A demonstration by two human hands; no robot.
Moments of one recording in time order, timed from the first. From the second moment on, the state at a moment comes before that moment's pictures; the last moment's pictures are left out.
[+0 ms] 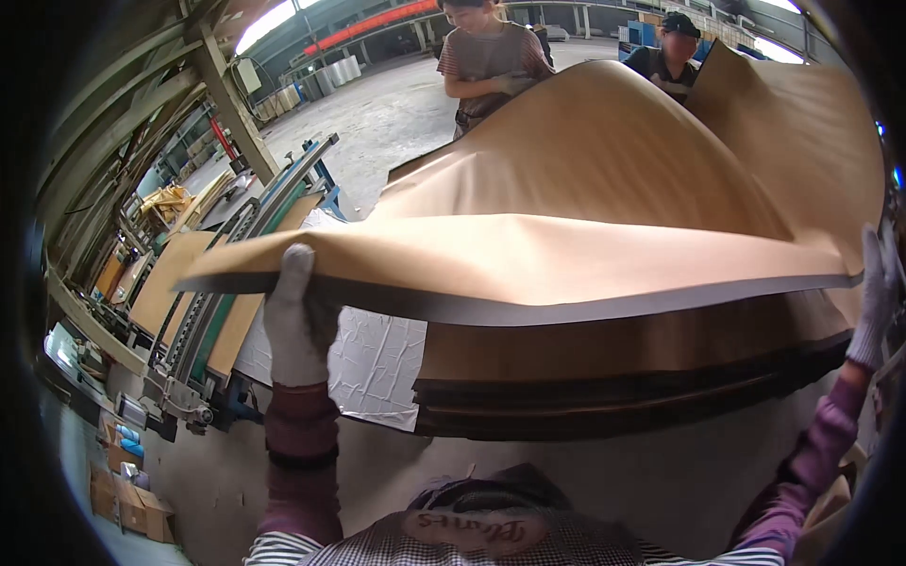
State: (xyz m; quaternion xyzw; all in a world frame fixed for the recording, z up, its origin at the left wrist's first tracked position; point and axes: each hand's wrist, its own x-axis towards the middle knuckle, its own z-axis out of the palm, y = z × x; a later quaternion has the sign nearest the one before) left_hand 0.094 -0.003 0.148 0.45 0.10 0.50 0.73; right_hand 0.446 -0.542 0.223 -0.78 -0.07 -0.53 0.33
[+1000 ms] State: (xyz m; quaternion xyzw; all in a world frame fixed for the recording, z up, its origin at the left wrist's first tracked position) left_hand -0.073 0.051 -0.094 0.67 0.29 0.11 0.67; right_hand 0.094 -0.158 0.086 -0.70 -0.70 0.08 0.08
